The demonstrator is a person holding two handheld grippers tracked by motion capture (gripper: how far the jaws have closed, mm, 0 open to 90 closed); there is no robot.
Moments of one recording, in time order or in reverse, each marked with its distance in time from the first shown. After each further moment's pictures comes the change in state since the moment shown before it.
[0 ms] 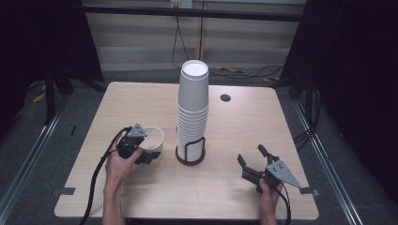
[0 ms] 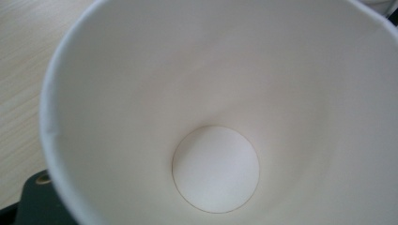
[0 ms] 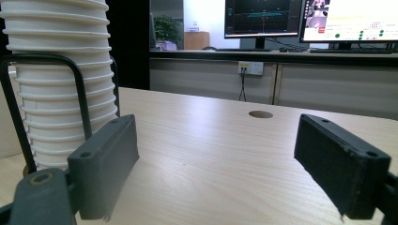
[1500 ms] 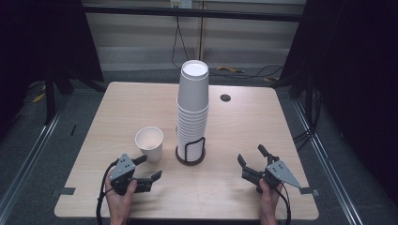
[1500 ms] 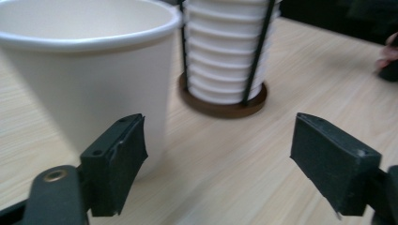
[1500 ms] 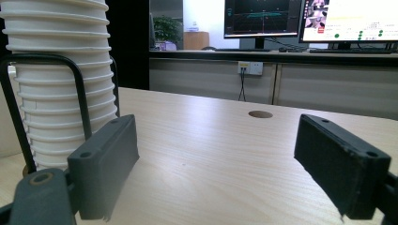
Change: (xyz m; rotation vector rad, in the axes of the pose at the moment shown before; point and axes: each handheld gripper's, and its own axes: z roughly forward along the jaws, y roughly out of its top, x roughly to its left) left arm -0.082 -0.060 -0.023 -0.417 0.009 -0.087; right arm 0.000 0.000 0.000 0.001 -0.001 -0.001
